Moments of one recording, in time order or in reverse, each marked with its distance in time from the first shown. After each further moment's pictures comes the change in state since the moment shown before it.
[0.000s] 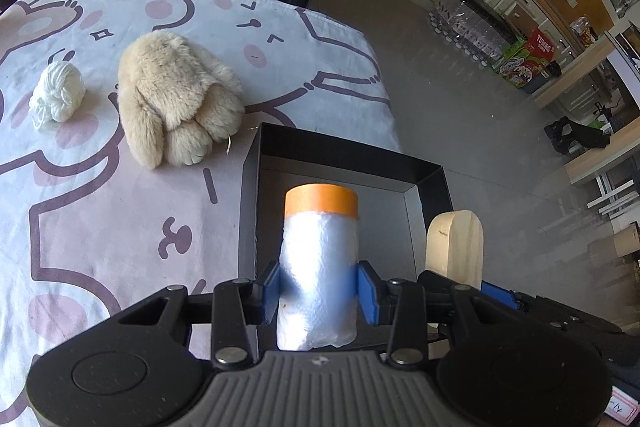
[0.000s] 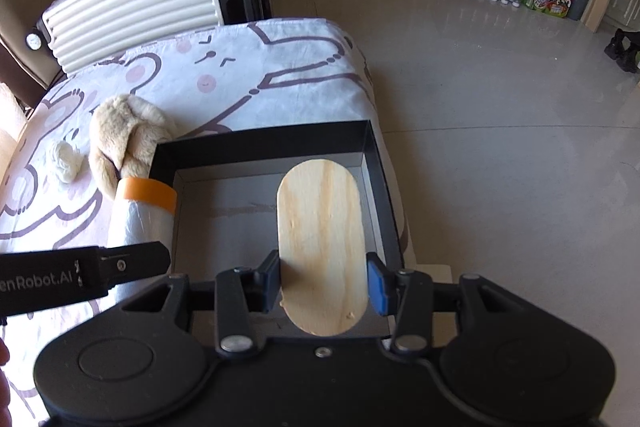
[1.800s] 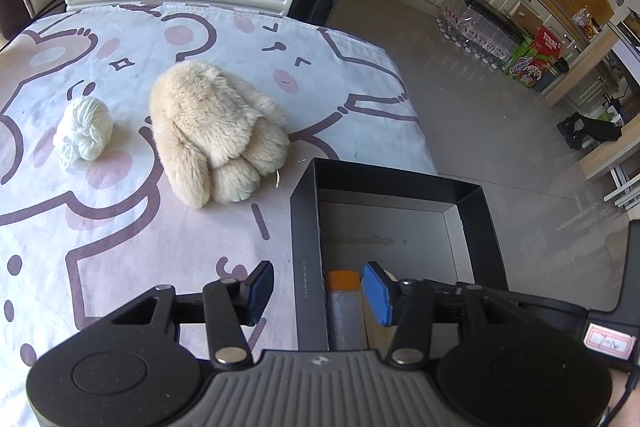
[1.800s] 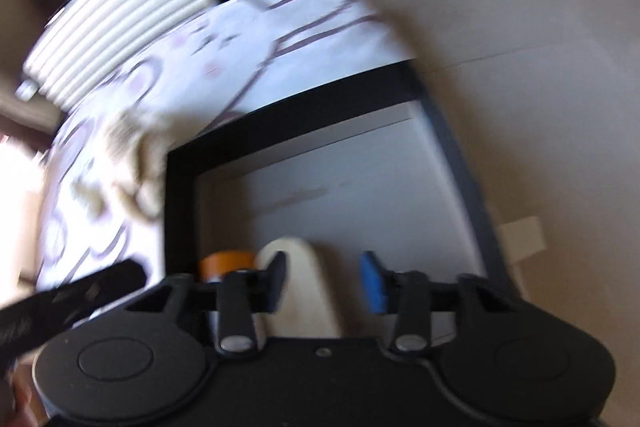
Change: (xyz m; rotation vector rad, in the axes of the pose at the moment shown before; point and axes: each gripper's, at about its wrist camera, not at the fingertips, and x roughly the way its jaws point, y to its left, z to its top) left arm -0.006 0.031 0.017 0.071 -0.042 0.054; right arm 0.051 0.001 0.006 0.252 0.115 0.130
